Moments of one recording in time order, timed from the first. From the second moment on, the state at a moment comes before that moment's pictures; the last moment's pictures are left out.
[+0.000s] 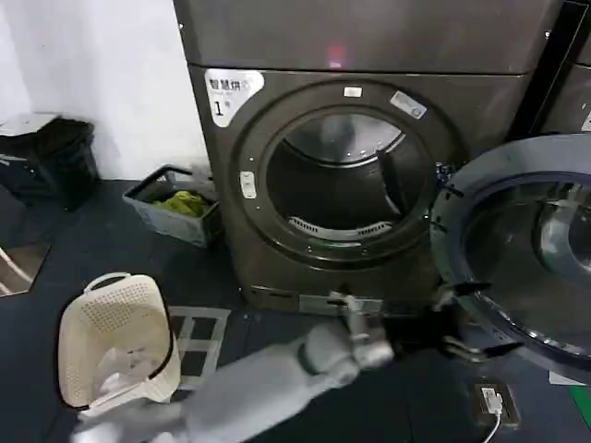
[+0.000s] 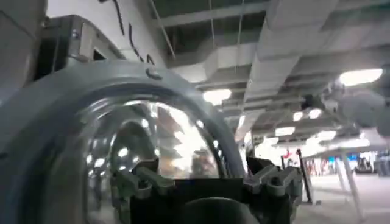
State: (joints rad) left arm 0.43 -1.29 0.64 -1.54 -0.72 -0.38 0.41; right arm -1.69 0.97 2.27 1.63 0.33 -0.11 -0.11
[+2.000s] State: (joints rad) left arm -0.18 -0.04 0.94 -1.59 -0.30 0.18 0.94; right arm -1.76 0.91 2.38 1.57 0.14 -0.04 -0.13
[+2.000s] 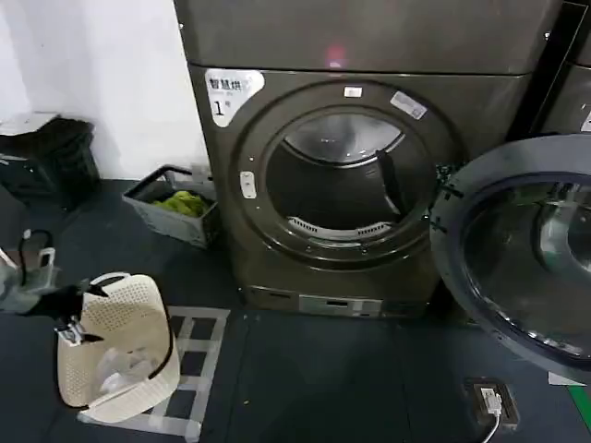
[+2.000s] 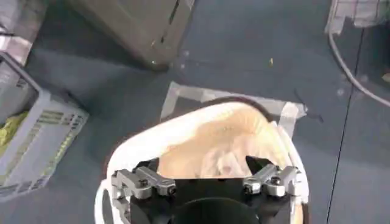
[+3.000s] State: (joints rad) left arm -0.16 0.00 0.94 -1.56 -0.12 0.14 0.96; right arm -1.76 0.92 2.39 1.58 0.14 -0.04 -0.13
